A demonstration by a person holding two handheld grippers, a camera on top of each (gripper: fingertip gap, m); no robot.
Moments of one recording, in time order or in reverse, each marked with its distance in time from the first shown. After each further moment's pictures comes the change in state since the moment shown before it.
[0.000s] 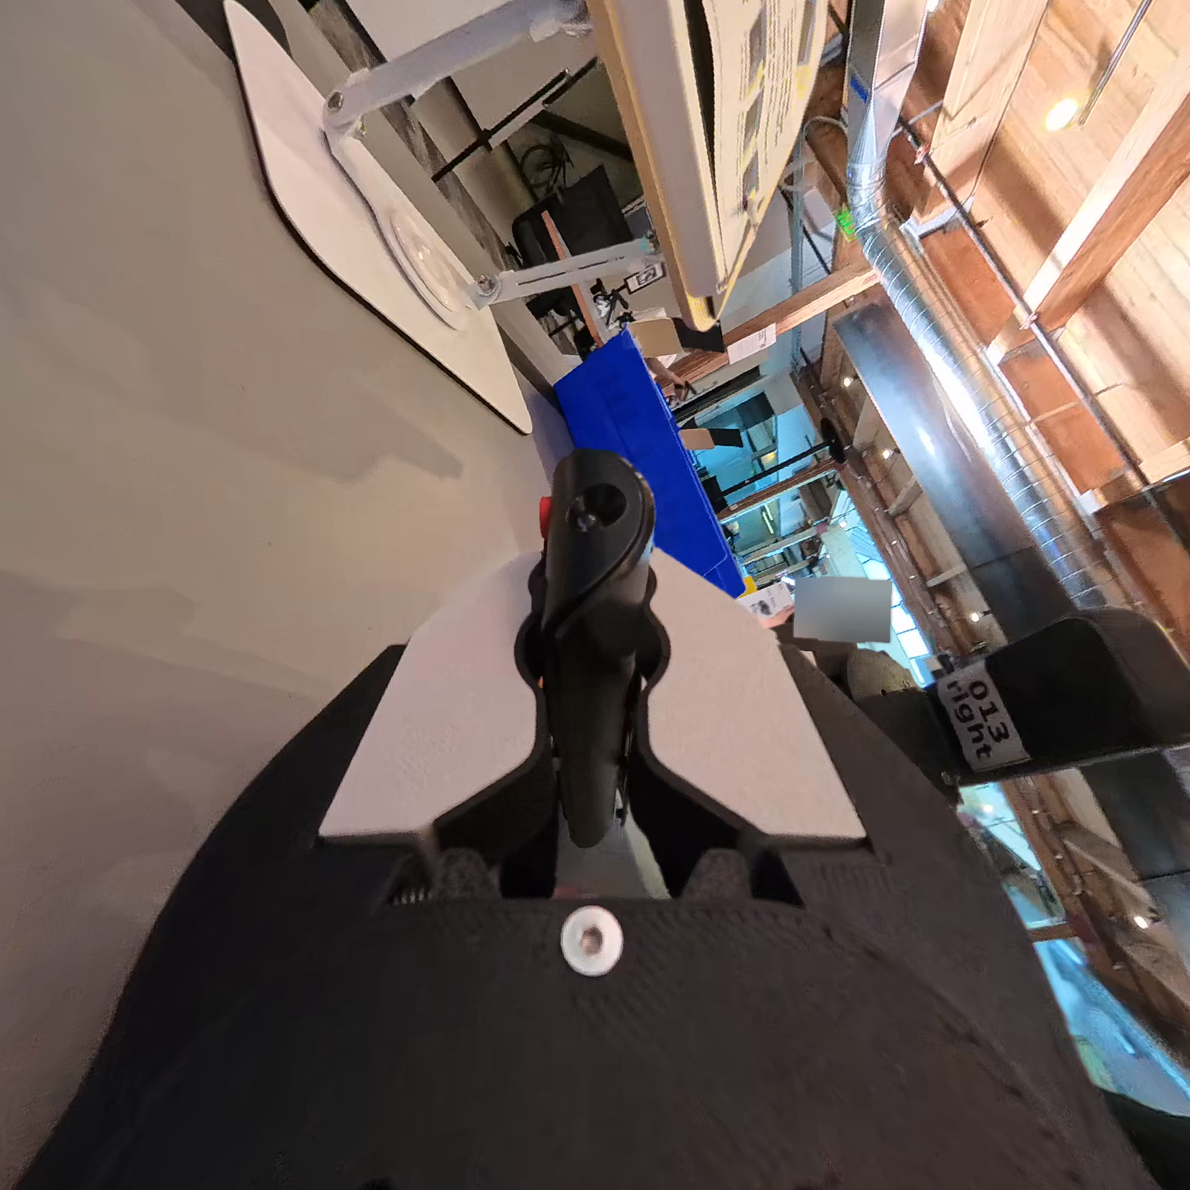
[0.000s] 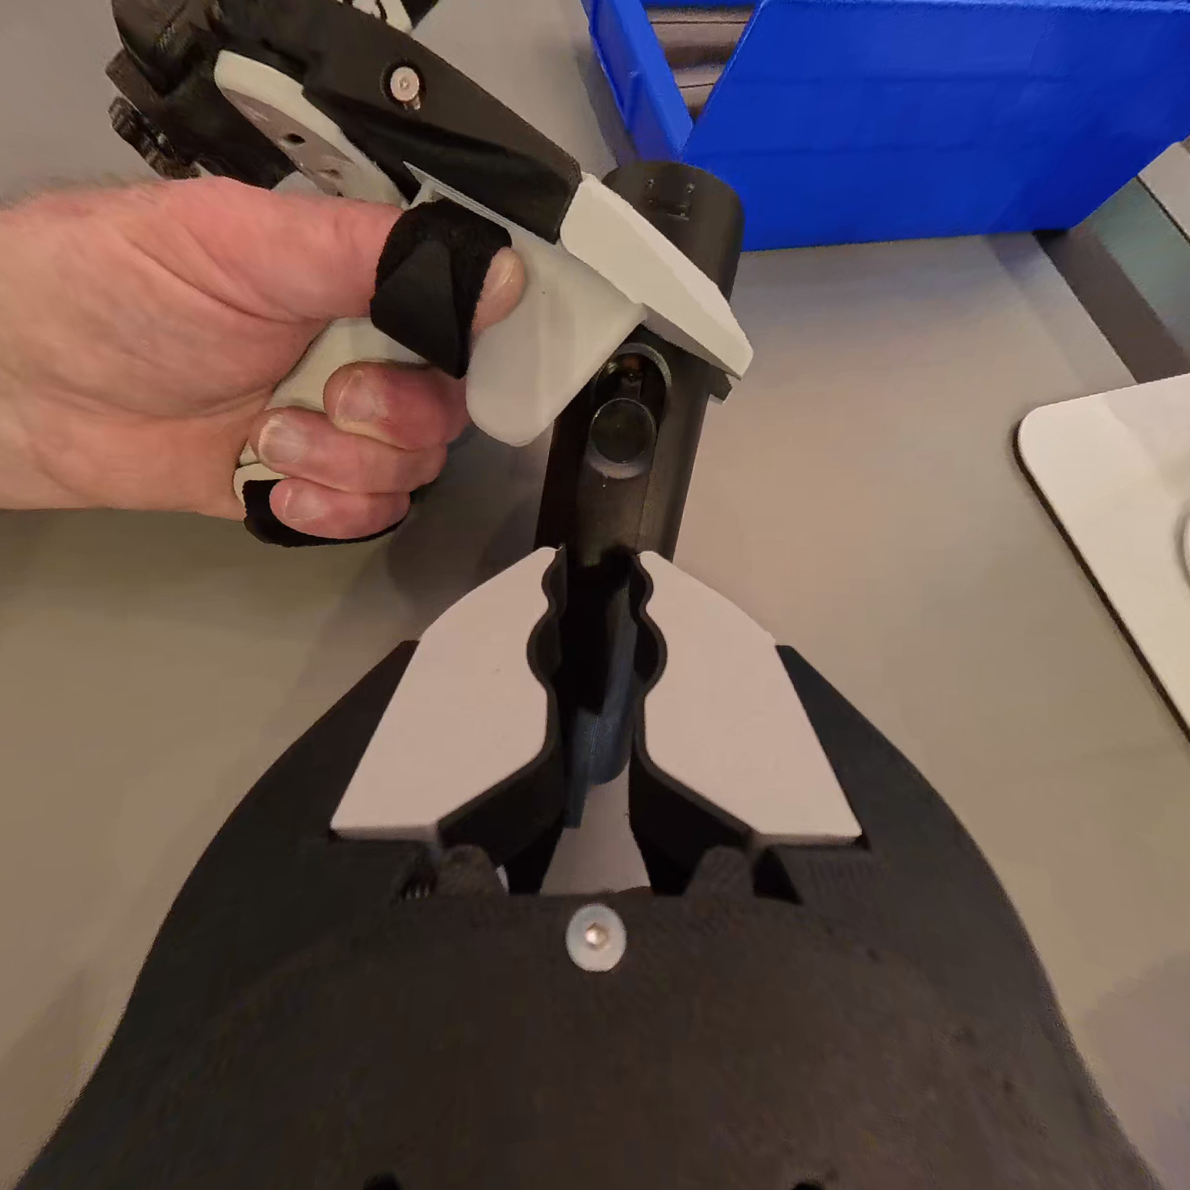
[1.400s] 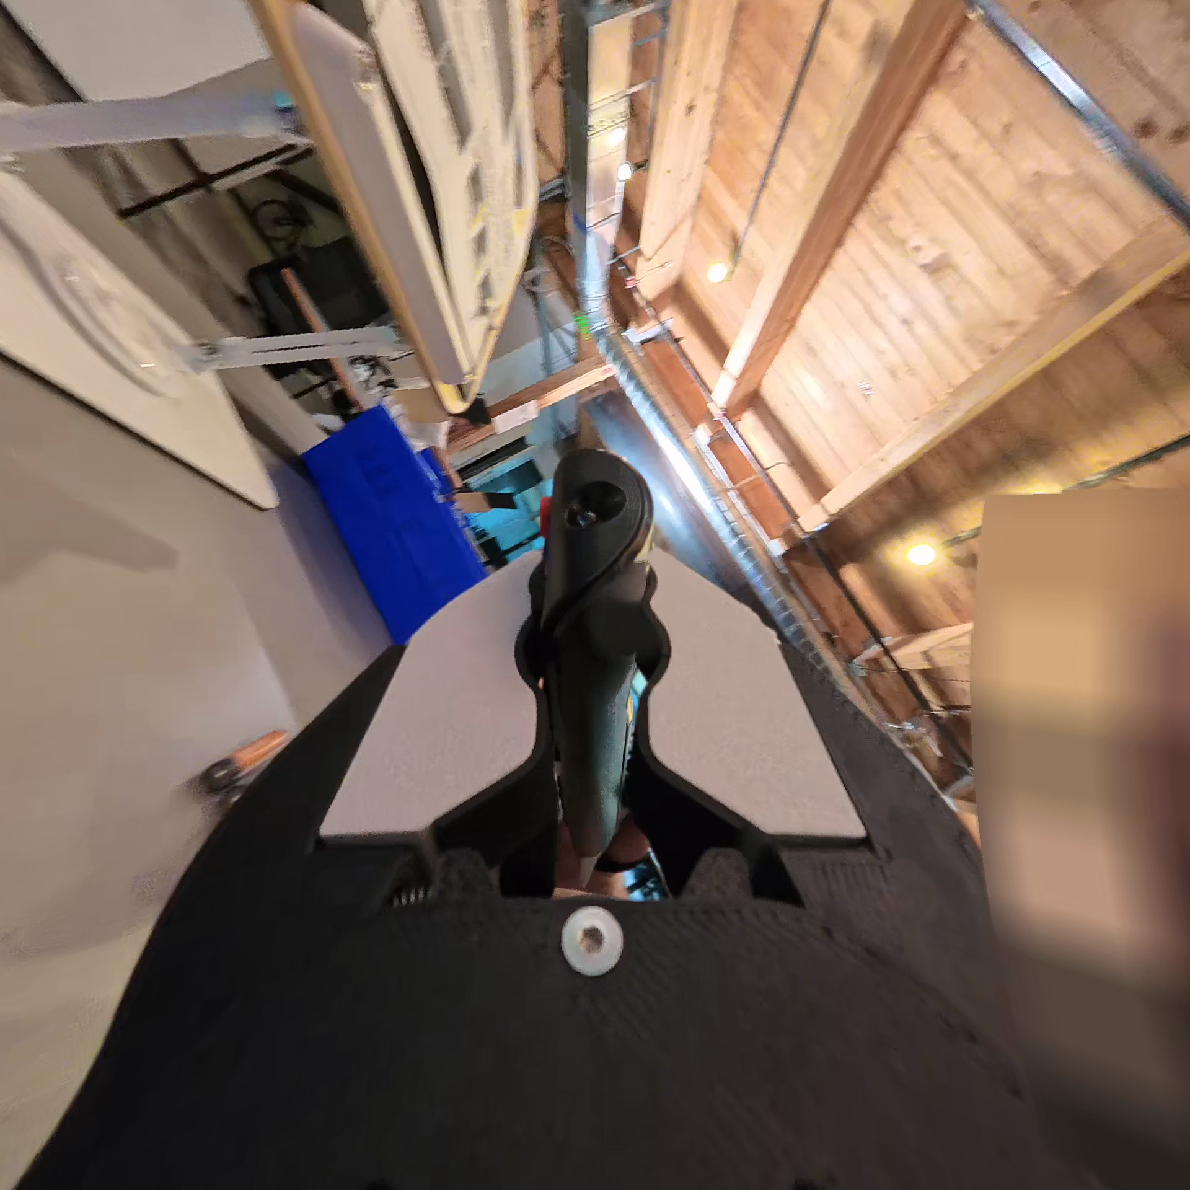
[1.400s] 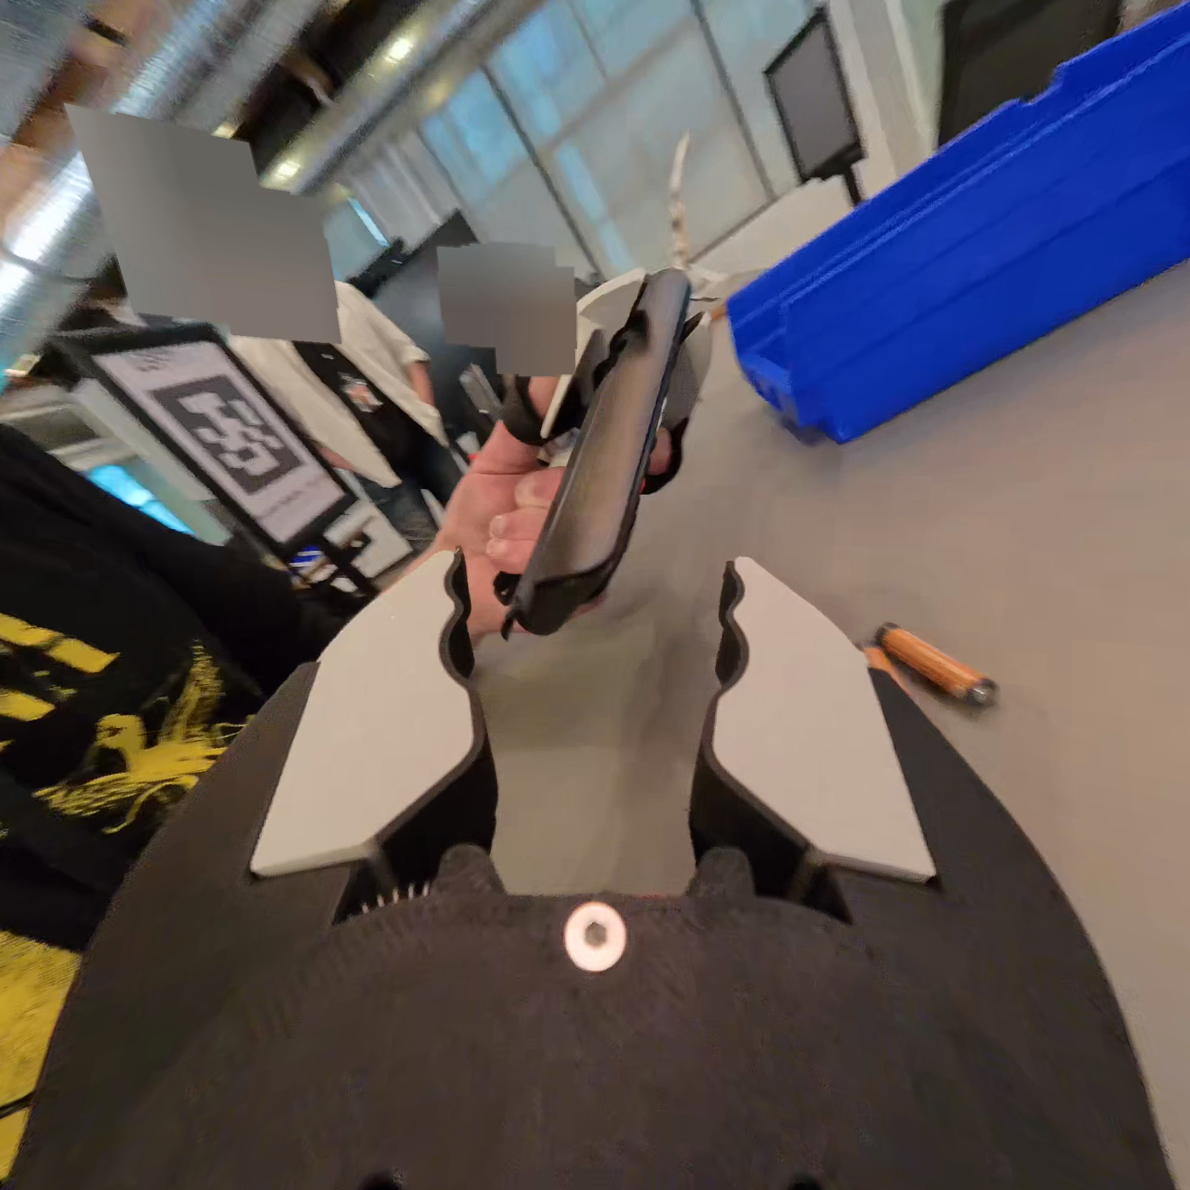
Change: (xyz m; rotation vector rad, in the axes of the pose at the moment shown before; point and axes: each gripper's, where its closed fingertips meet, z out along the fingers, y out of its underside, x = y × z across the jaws) left arm 0.072 -0.031 -0.016 0.115 0.402 -0.139; right arm -0.006 -0.013 -0.076 0.654 -0.536 0.580
